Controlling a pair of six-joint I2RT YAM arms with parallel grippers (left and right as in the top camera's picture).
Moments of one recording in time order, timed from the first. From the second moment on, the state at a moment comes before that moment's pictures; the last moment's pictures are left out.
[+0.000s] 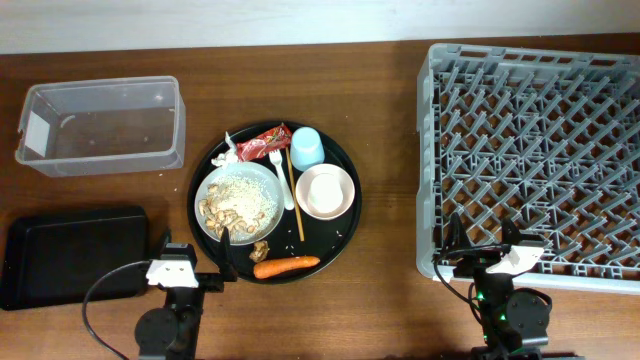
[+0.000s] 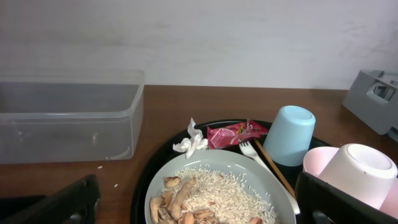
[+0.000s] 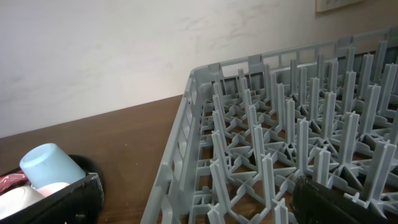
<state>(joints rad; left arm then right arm) -0.06 0.01 0.02 -0.08 0.00 -0.07 0.04 0.01 0.01 -0.07 0.06 0.25</state>
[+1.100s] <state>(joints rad) -0.06 0.01 0.02 -0.08 0.05 -0.07 0.04 0.01 0.01 -0.07 0.06 0.25</state>
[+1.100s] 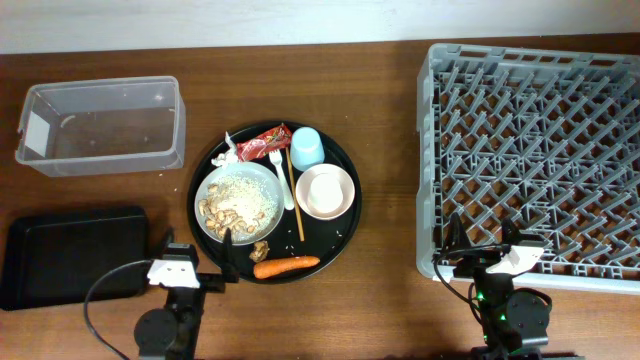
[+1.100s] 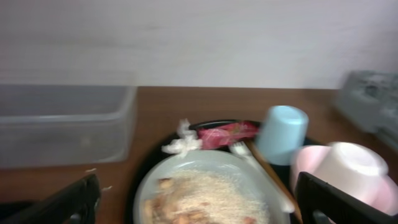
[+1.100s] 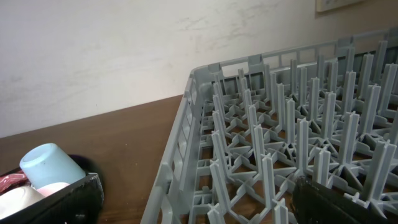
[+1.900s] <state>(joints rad) -0.06 0.15 0.34 -0.39 0.51 -0.14 0.04 0.01 0.01 -0.07 0.06 0.25</state>
